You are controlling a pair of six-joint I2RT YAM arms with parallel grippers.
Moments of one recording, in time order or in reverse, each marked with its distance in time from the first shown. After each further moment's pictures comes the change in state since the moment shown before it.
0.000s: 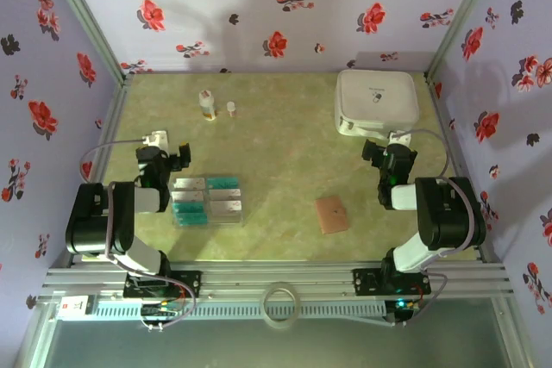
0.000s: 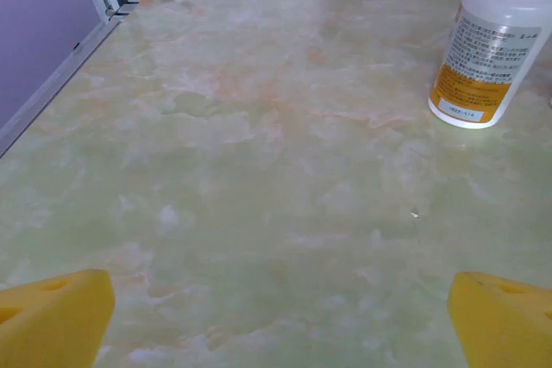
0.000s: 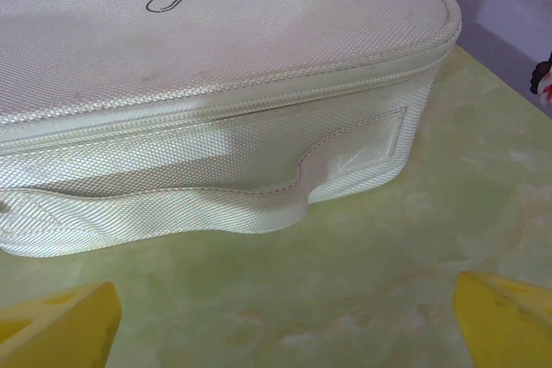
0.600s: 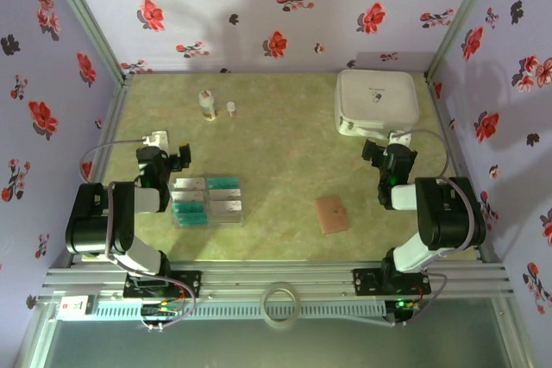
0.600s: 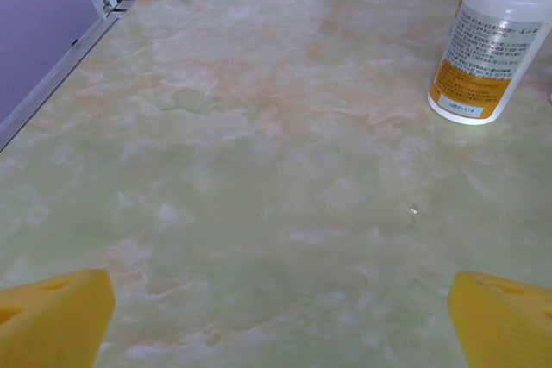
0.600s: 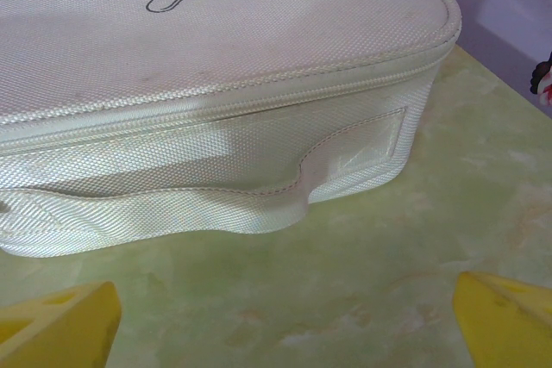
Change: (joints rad) left arm 0.000 0.000 0.000 -0.006 0.000 0.000; right arm 0.000 0.000 0.000 0.000 0.000 0.000
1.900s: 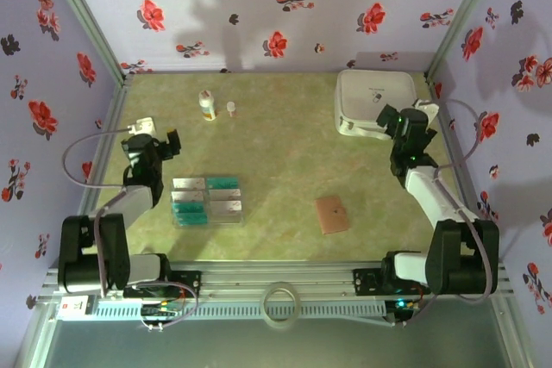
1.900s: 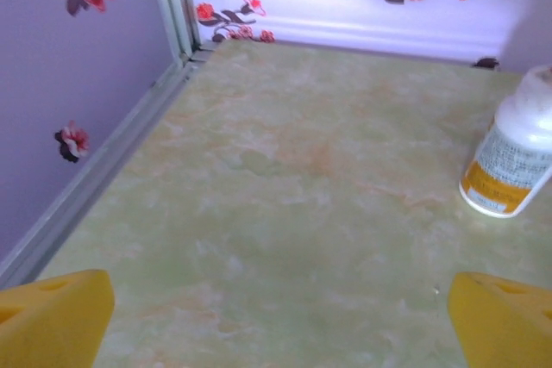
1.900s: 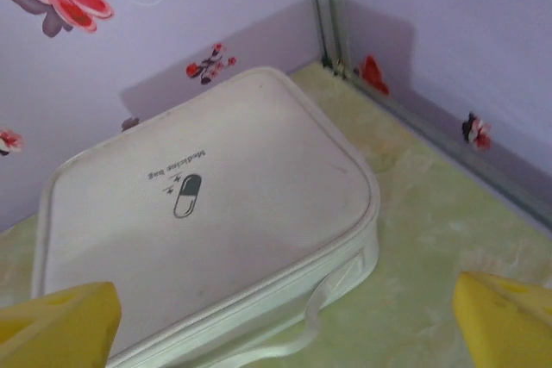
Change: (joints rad) left arm 0.004 -0.273 0.134 -0.373 -0.132 -0.079; right arm -0.008 -0.297 0.391 -0.720 0.092 0.293
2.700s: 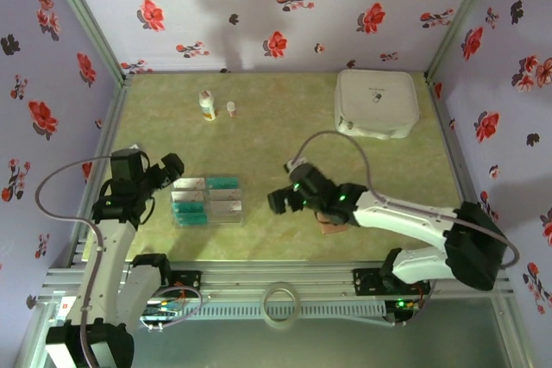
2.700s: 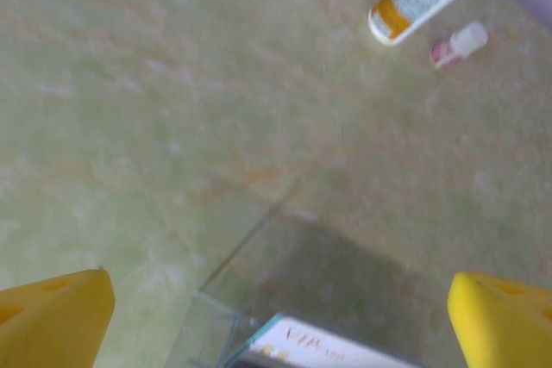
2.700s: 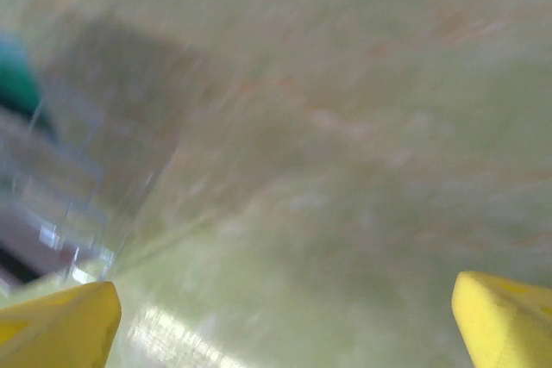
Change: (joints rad) left arm 0.000 -0.513 0.127 -1.039 0.281 -0.451; right arm 1.017 0.043 -0.036 -0.326 -0.142 0.045
